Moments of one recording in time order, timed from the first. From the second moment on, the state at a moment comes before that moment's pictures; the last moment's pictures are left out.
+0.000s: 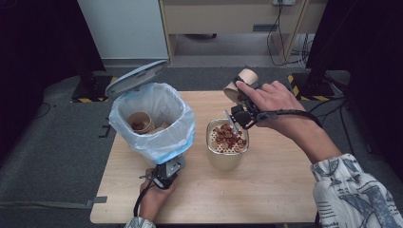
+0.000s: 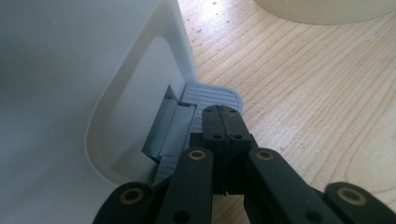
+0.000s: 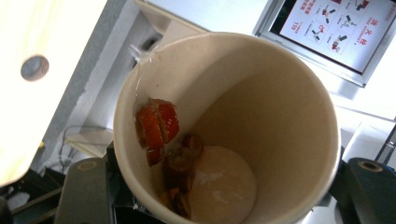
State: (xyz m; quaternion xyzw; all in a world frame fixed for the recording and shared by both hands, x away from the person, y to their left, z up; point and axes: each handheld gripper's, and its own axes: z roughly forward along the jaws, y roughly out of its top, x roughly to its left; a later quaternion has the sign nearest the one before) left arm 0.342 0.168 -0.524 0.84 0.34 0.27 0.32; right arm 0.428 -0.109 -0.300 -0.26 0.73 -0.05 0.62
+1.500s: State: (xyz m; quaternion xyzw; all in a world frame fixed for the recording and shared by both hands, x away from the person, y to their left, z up) left arm 0.342 0.168 -0.524 0.84 0.34 0.27 0.32; right arm 0.441 -0.129 -0.316 -0.11 0.81 0.12 0.56
